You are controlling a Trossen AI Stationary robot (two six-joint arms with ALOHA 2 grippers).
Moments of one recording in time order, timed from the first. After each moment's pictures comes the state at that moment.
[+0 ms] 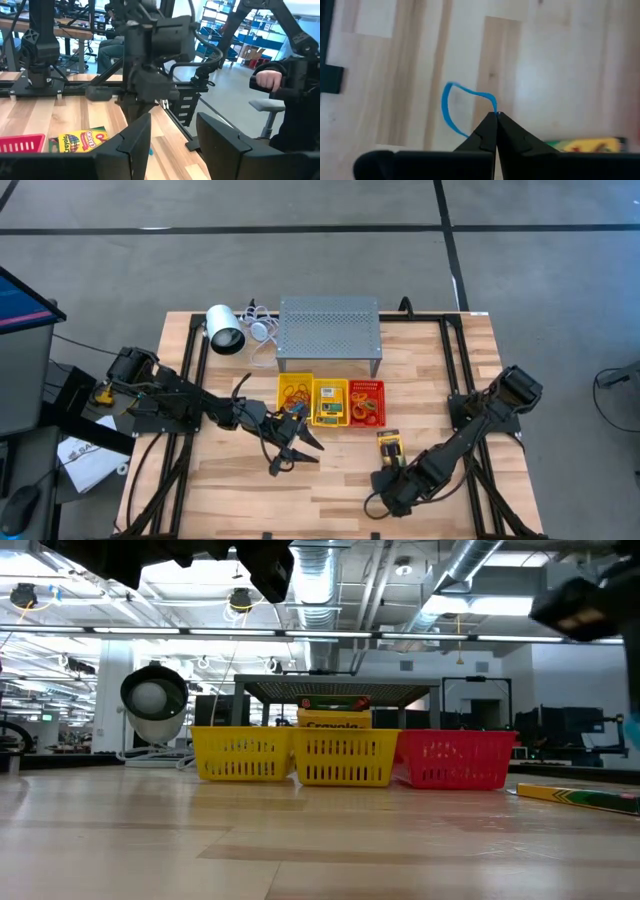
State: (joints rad) left arm -0.30 1.56 0.69 0.84 0.12 -0.17; right arm 0.74 1.75 1.12 -0.64 0.29 0.56
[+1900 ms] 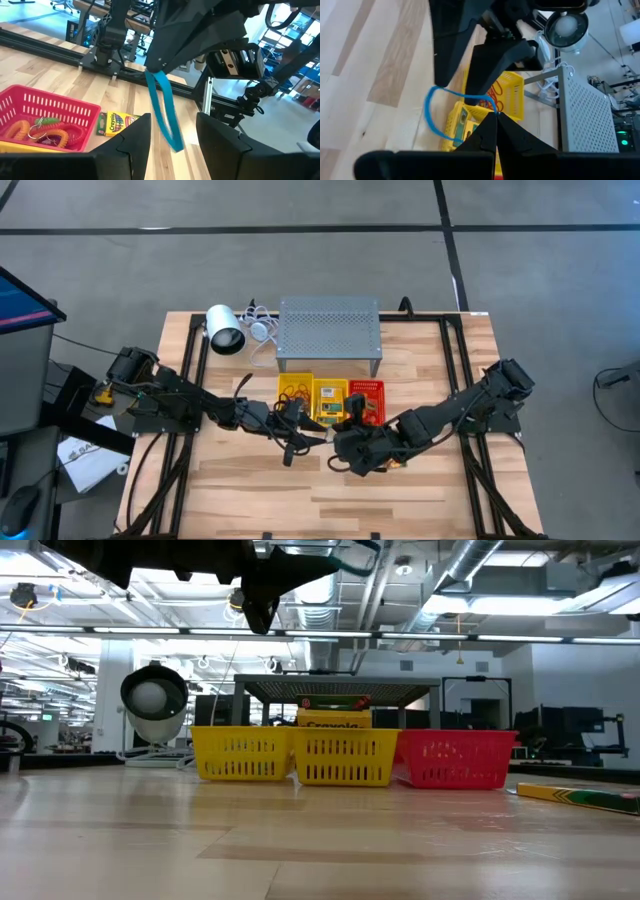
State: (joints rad) left arm -0.30 1.56 0.69 0.79 -0.17 -0.38; right arm 0.49 1.75 1.58 -0.79 0.69 -0.09
